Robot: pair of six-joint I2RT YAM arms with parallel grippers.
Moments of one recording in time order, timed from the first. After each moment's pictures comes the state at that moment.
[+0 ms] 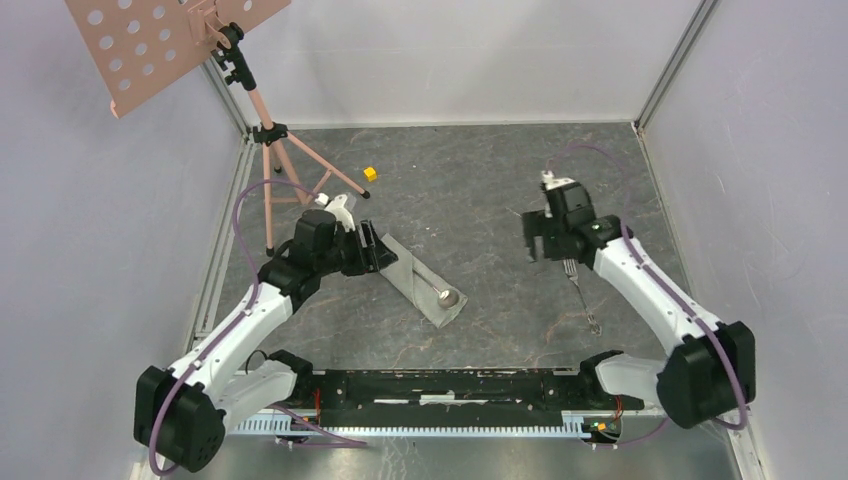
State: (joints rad) left arm -0.41 0.99 0.66 -0.31 0.22 -0.56; right arm 0.44 1.21 0.96 -0.68 0.19 0.23
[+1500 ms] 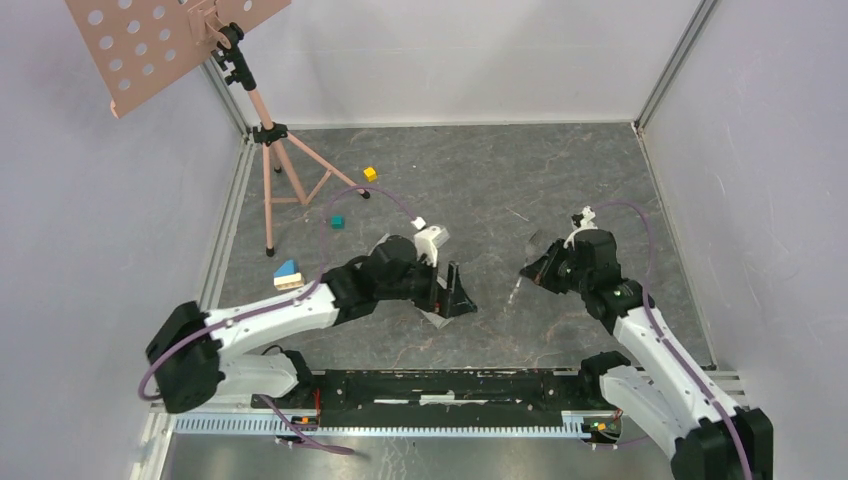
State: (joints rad) left arm -0.94 1.15 0.72 -0.07 0.28 -0.67; right arm 0.23 0.88 0.52 -0.40 -0.22 0.64
